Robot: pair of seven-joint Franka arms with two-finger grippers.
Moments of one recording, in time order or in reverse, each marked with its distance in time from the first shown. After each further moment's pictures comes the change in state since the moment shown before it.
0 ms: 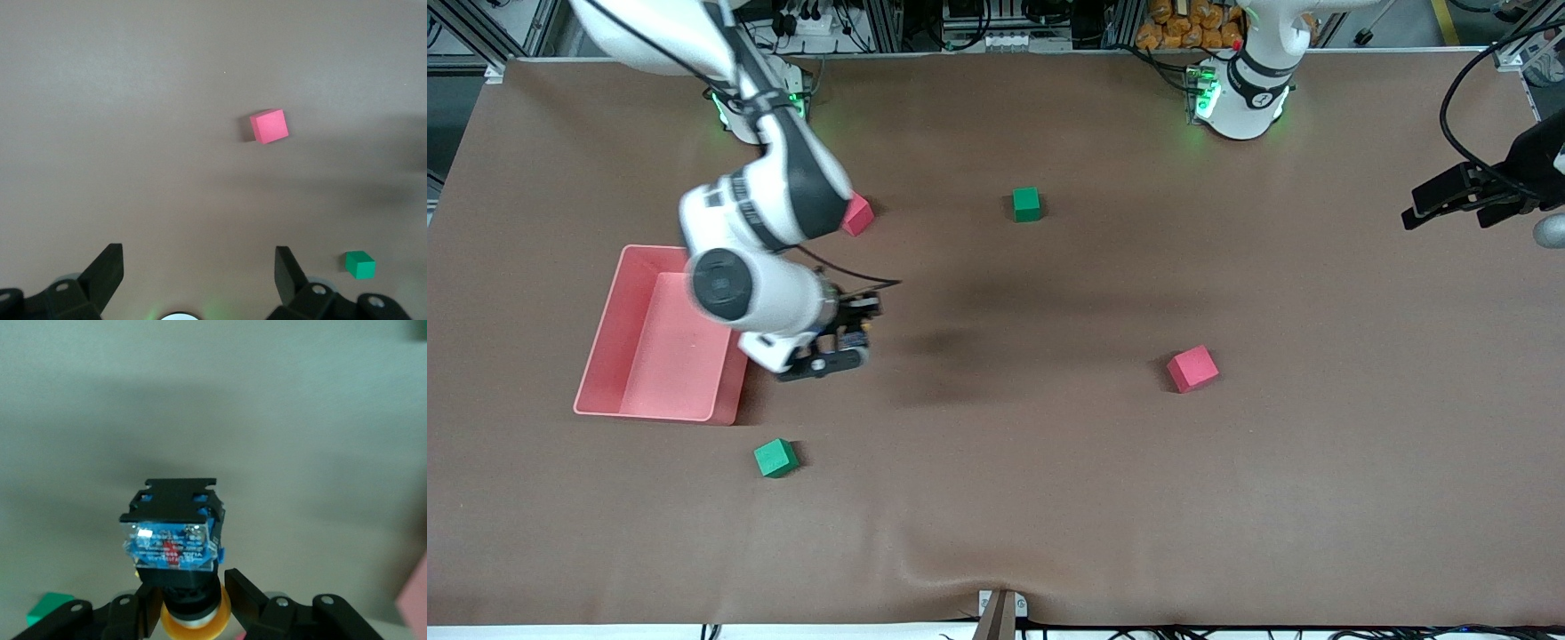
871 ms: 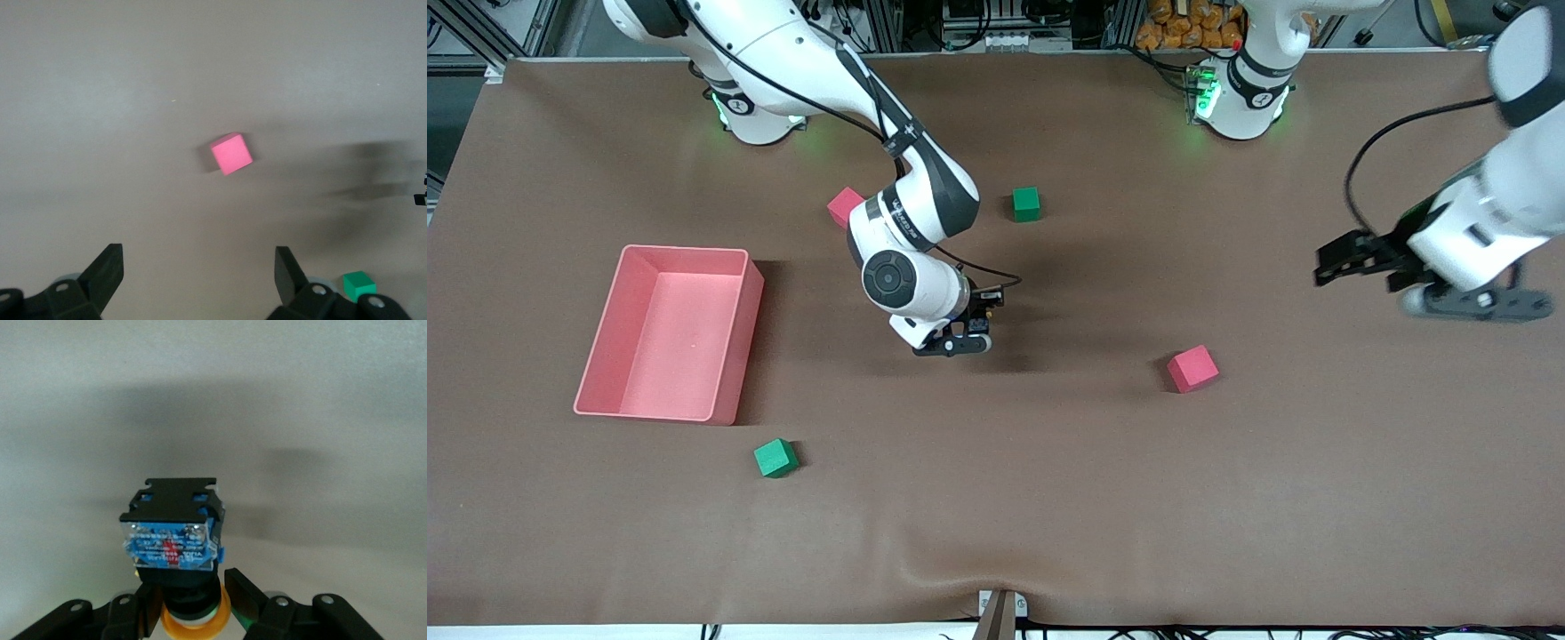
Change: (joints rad) left arm -0.132 0.153 -0.039 -0.002 -0.001 0.191 -0.007; right arm 0.196 0.202 -0.003 0.005 0.255 0.283 0.153
